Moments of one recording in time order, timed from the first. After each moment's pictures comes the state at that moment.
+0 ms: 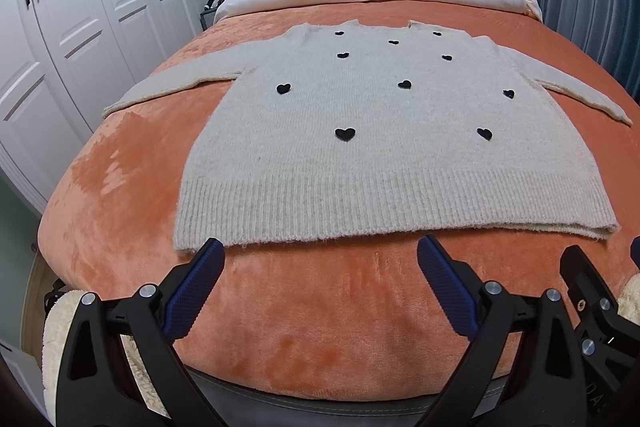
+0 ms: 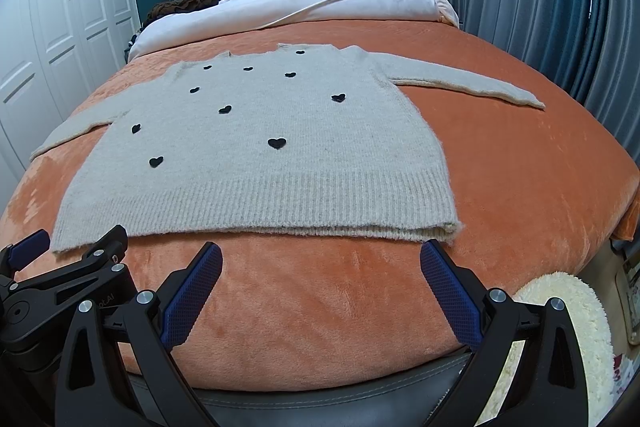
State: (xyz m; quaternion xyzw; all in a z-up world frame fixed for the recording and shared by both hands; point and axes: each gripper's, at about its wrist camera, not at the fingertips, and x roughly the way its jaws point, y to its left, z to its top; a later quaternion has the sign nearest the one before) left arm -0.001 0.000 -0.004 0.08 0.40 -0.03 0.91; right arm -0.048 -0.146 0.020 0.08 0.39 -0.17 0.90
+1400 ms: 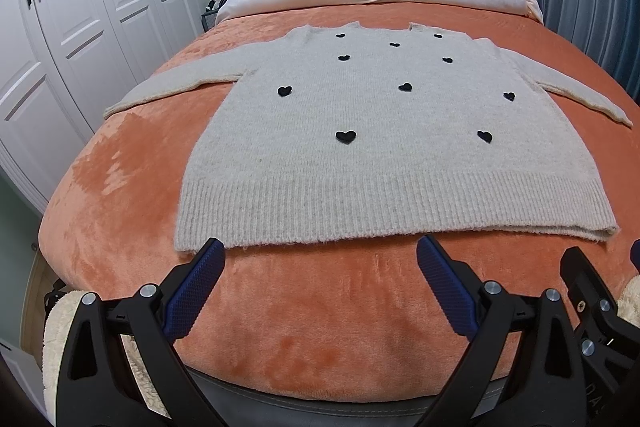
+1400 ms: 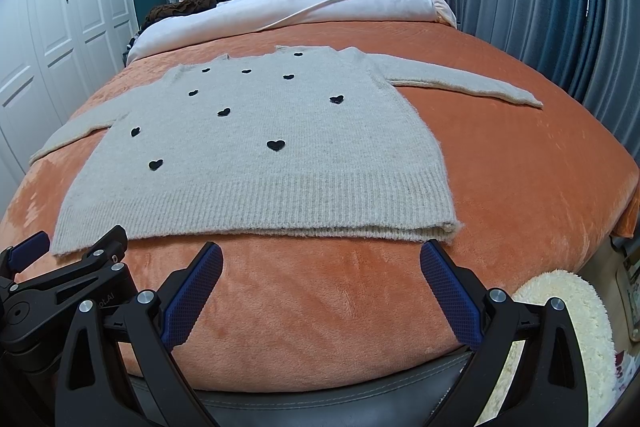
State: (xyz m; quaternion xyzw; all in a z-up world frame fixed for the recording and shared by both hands) left arm -0.002 0.001 -0.003 0.08 0.40 -0.03 0.91; right arm -0.050 -0.150 0.021 0.08 0.39 -0.17 0.90
